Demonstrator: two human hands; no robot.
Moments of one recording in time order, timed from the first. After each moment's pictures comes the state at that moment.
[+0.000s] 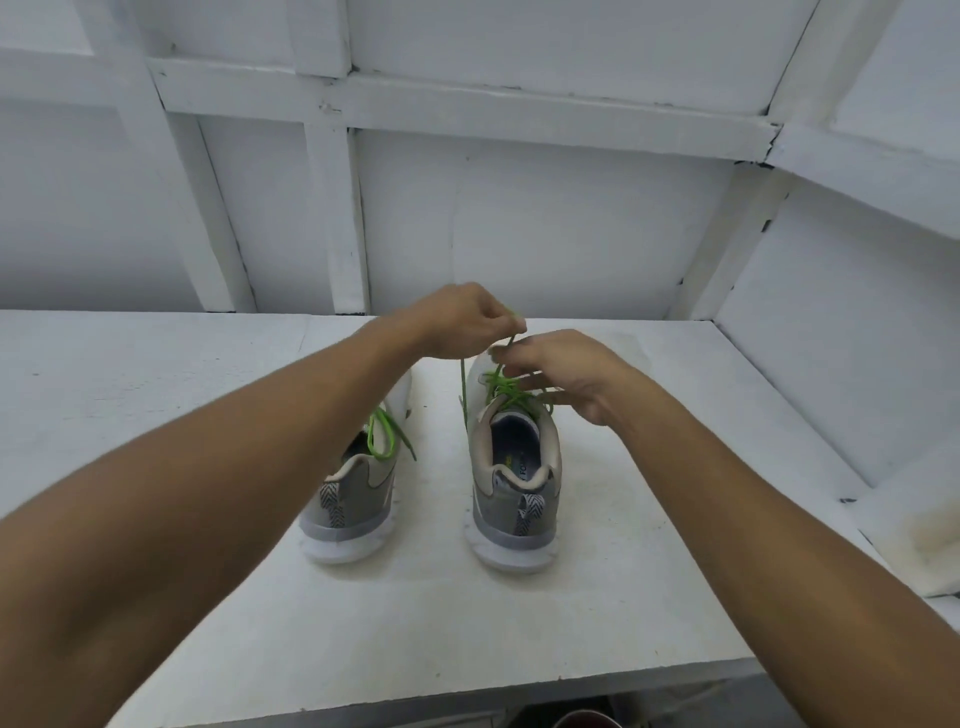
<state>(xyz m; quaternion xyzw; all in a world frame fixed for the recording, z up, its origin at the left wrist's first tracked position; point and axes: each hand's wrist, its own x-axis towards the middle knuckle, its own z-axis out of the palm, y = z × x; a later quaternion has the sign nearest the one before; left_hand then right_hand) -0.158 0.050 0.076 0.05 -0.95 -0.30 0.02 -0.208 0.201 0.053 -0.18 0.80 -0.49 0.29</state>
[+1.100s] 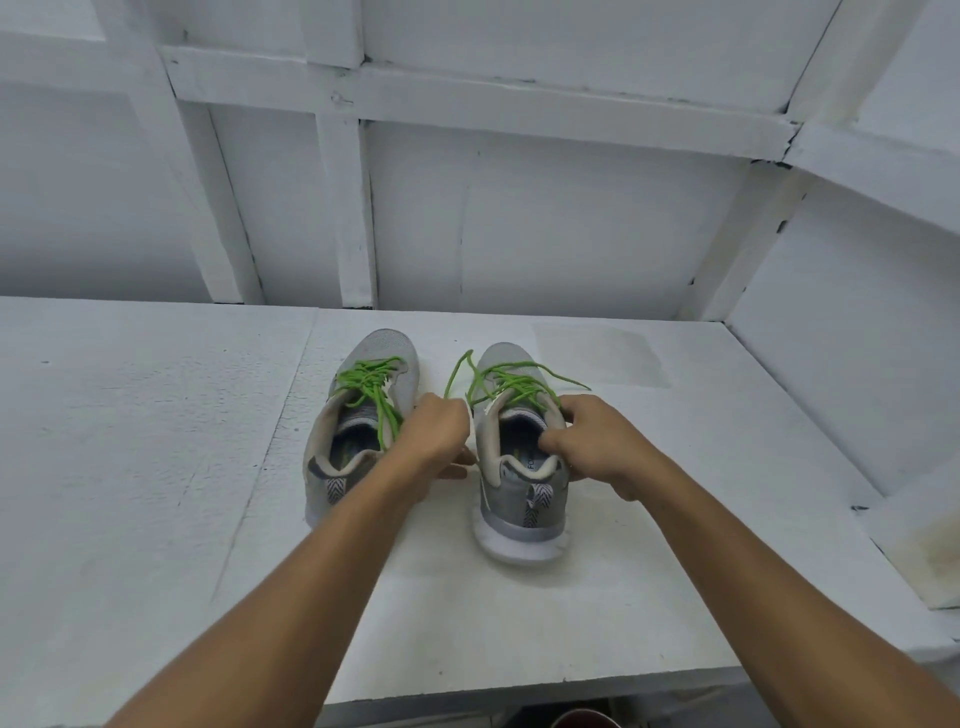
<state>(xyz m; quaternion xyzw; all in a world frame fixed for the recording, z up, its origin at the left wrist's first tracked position) -0.100 0.082 -0.010 0.36 -0.68 -0.63 0.01 -0.186 0.236 0.003 -0.20 0.87 -0.39 0.25</state>
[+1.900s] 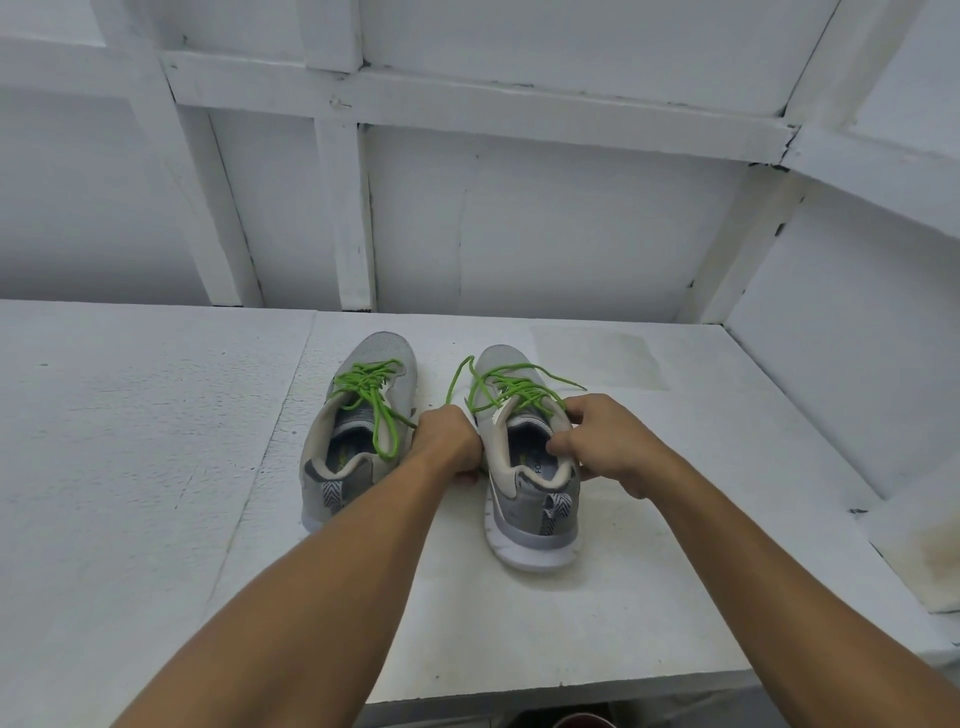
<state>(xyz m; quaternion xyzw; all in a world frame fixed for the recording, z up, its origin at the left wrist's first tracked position) -0.121 0.091 -0.013 0.34 -0.89 -0.28 -0.10 -0.198 0.244 0.003 -0.19 0.87 -0.39 0.25</state>
